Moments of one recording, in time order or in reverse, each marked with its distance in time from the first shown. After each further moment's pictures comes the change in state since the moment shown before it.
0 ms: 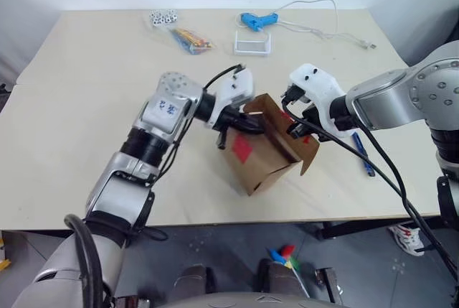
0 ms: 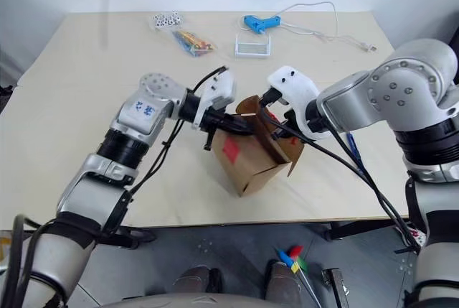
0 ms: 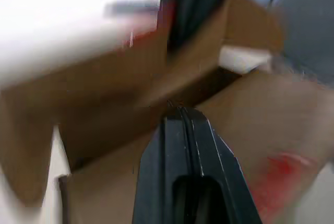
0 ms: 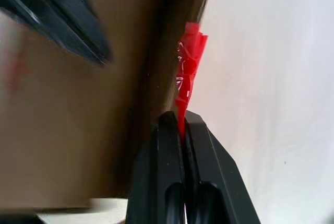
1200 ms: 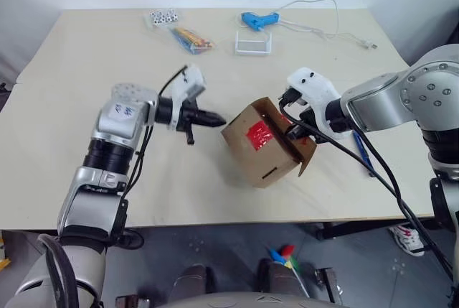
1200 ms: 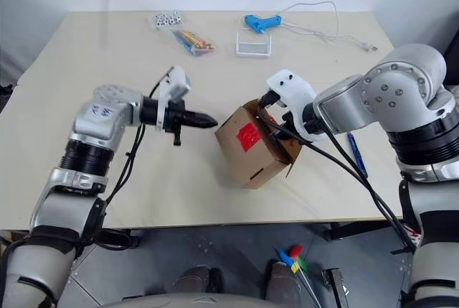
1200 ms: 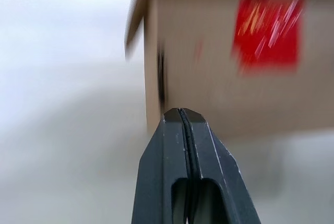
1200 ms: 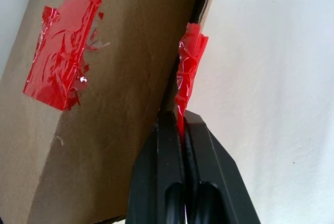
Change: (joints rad) left arm 0.027 0.114 0.209 -0.062 -0.082 0.240 0.072; right arm 0.010 0.045 0.001 0.029 -0.036 0.000 -0.006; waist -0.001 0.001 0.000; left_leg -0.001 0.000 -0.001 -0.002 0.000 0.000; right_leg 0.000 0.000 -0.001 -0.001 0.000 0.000
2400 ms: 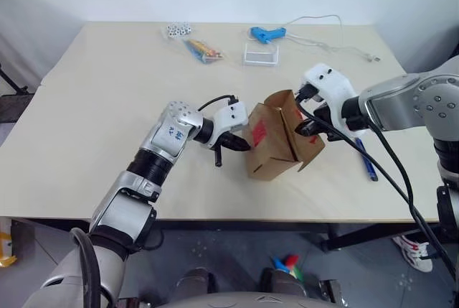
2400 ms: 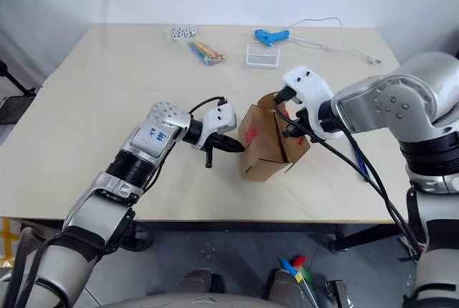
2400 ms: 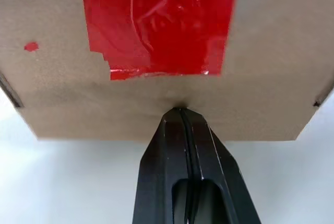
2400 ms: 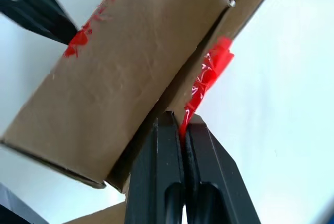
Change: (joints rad) left arm 0.077 -0.197 -0.252 0.120 0.297 -0.241 0.109; right arm 0.053 -0.031 -0.071 -0.080 -0.209 0.000 0.243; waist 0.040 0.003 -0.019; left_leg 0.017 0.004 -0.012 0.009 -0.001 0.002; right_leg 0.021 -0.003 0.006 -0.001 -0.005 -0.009
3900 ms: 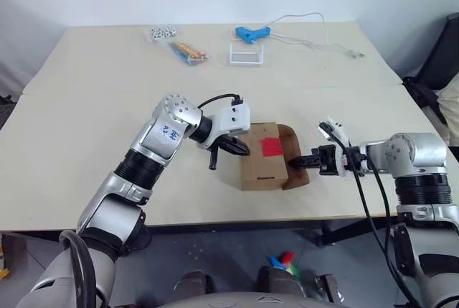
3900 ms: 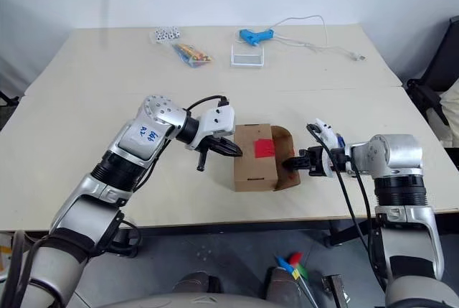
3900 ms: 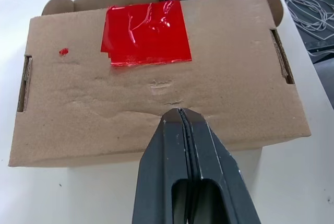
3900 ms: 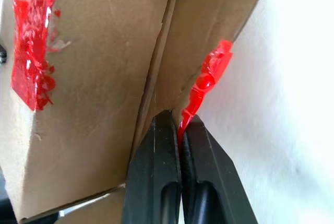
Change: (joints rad) left arm 0.019 0.091 -0.046 -0.246 -0.037 0.078 -0.133; right arm 0.423 0.240 -0.367 0.361 -0.561 -0.127 0.626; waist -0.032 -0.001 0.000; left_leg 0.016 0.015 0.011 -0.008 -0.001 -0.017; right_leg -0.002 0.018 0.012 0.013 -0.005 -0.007
